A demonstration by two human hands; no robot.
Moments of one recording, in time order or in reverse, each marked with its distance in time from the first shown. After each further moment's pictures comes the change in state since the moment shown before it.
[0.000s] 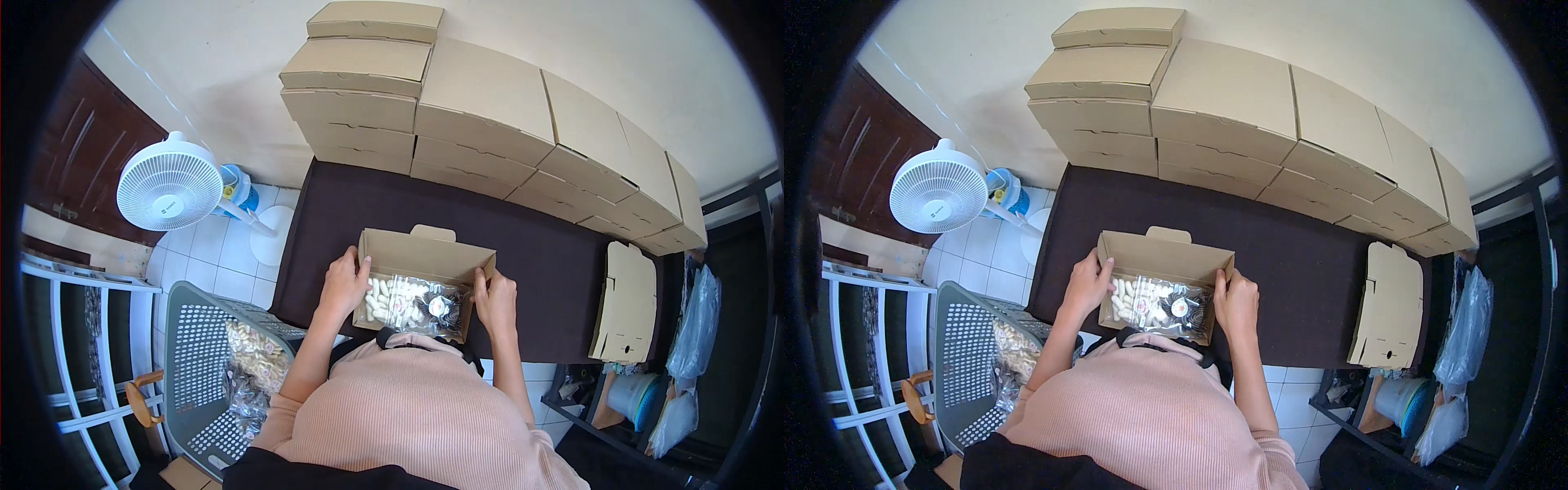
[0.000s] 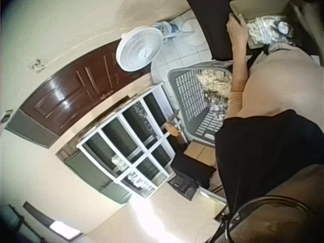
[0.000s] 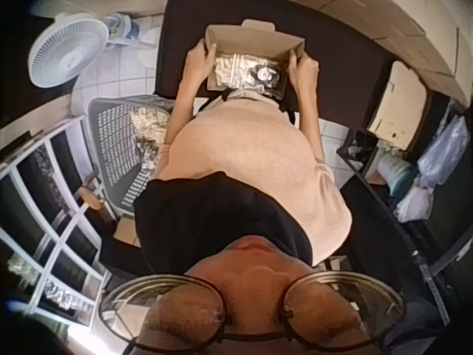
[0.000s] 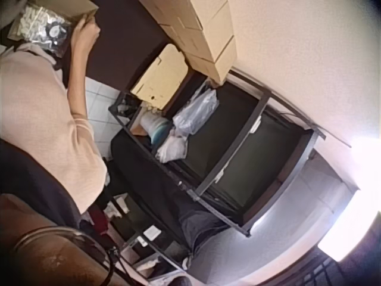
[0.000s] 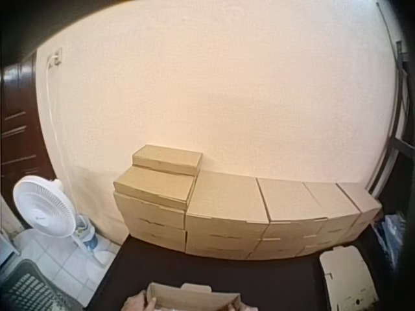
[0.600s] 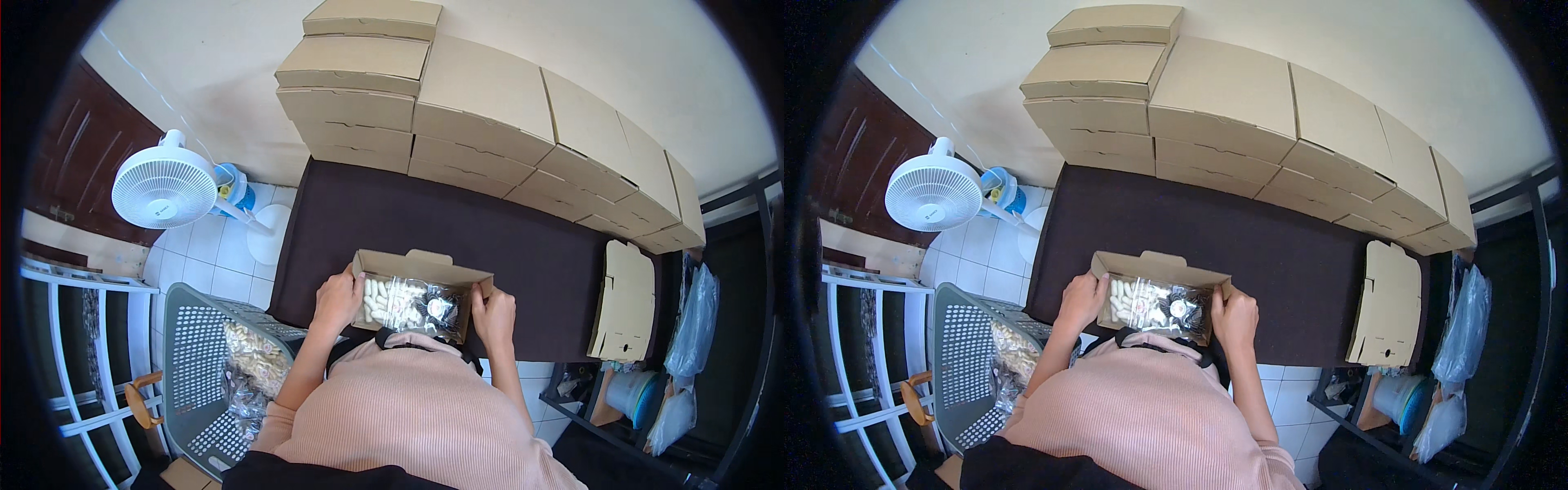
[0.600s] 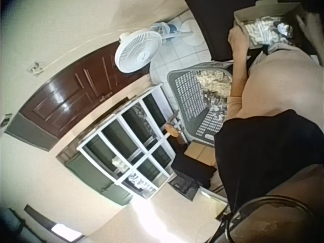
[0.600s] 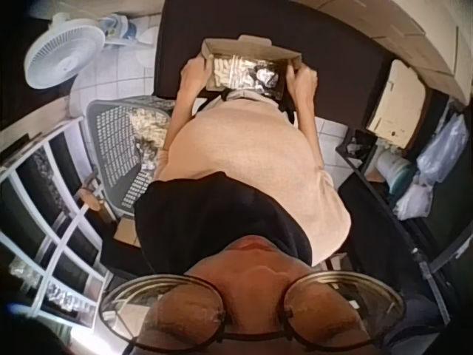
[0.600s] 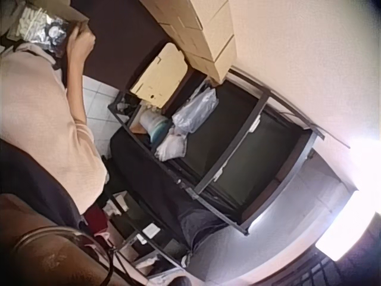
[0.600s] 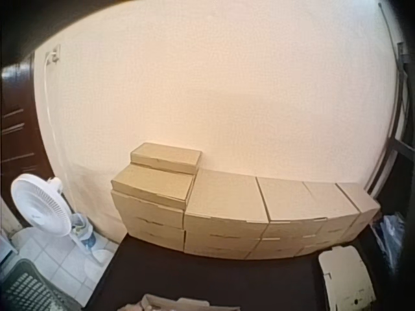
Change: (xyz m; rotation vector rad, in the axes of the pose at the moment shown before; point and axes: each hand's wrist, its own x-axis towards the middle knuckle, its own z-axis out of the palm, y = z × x) left_hand -0.020 -0.003 -0.004 0.317 -0.051 -0.020; right_hand -0.022 -0.003 -0.007 -0.083 -0.061 0.059
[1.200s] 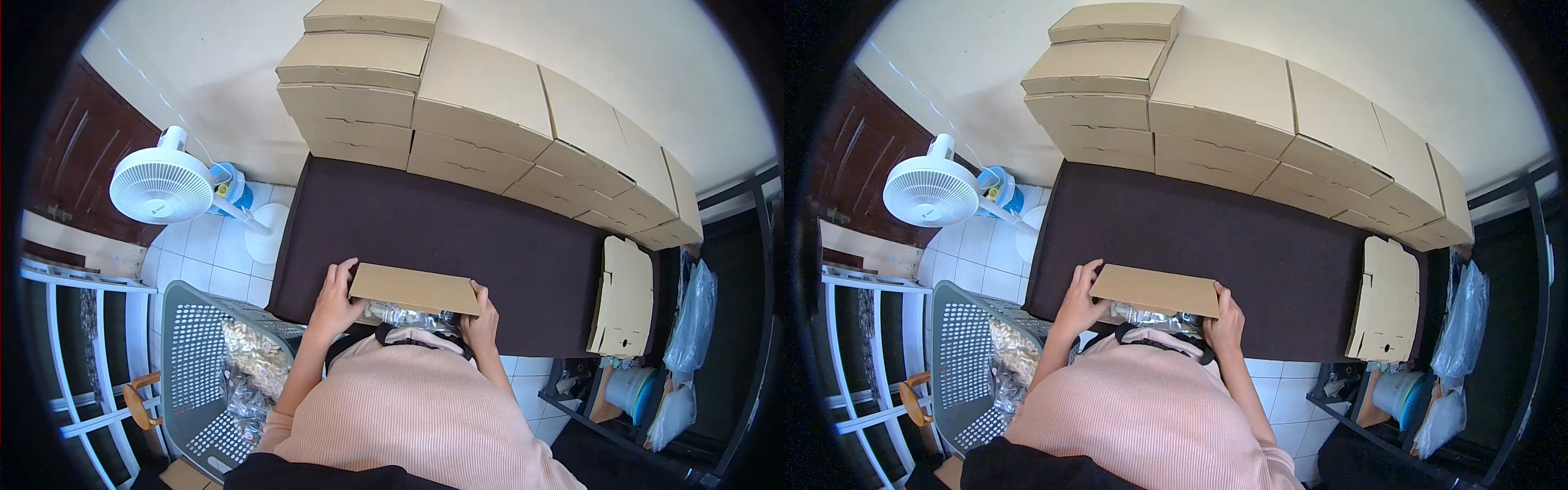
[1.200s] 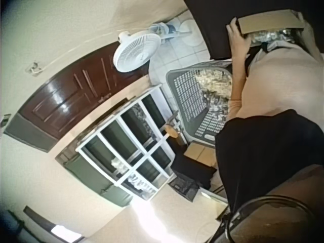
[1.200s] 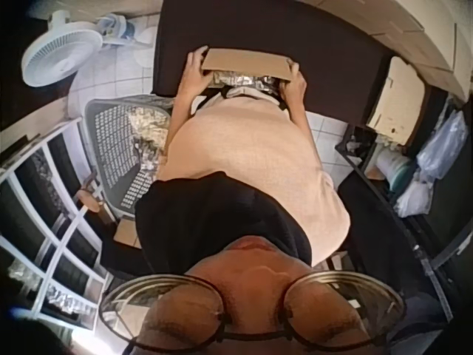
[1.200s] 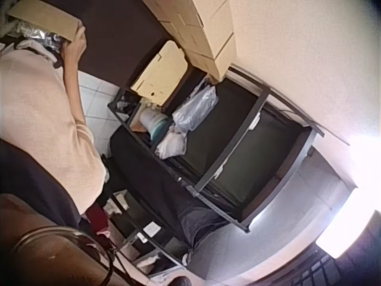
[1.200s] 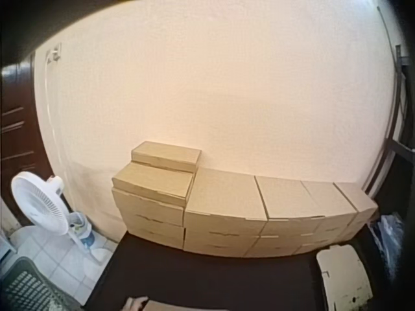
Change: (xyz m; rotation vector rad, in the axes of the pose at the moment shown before) left_hand -0.016 -0.016 0.003 -0.259 -0.051 0.103; right_hand -0.019 0.048 0.052 0.120 0.078 -0.264
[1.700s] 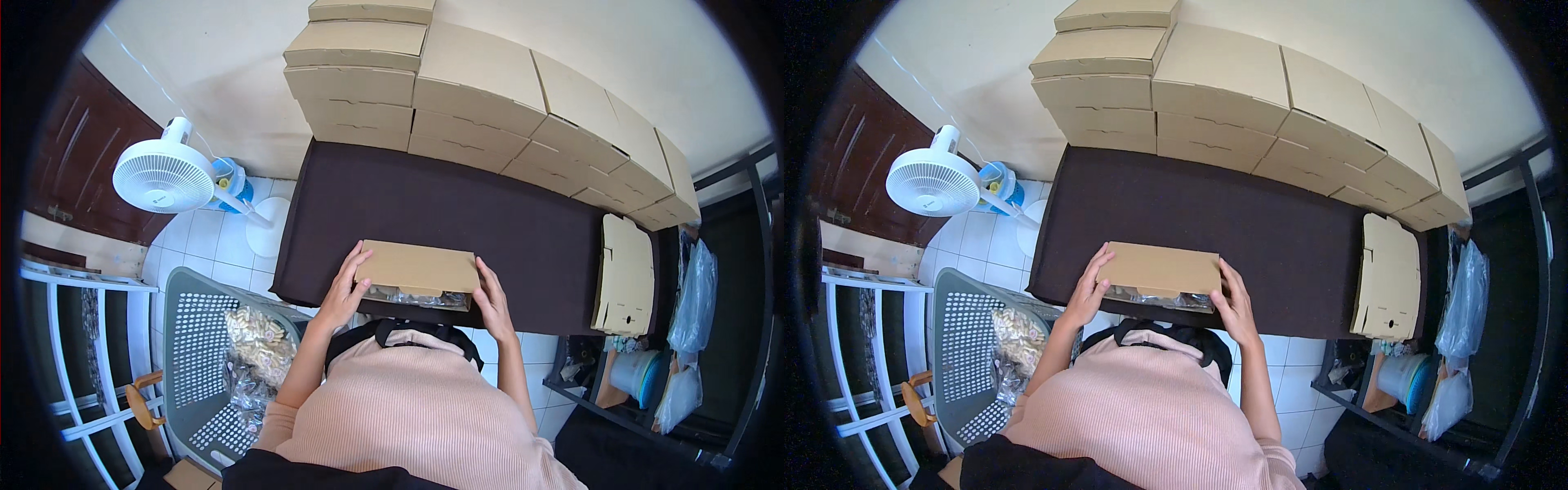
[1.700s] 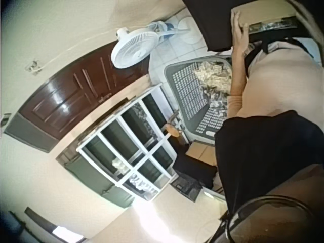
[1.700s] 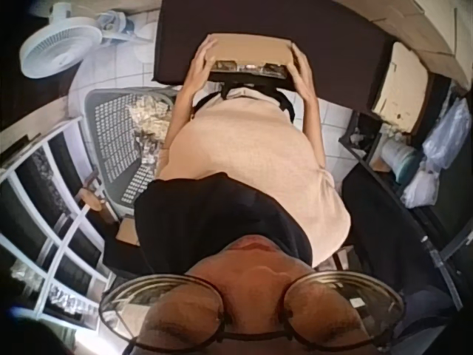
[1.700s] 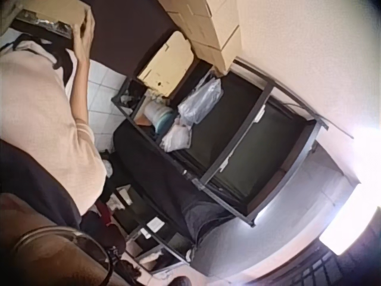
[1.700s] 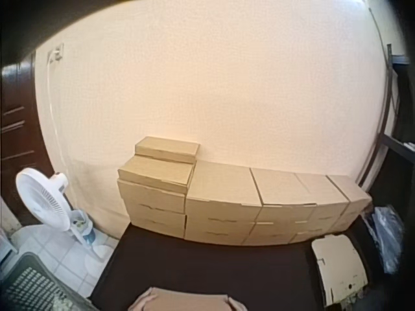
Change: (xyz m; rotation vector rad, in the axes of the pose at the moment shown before) left_hand -0.020 -0.031 0.016 -0.324 -0.018 0.342; right_hand -0.019 -0.014 -0.038 0.632 -0.245 0.154
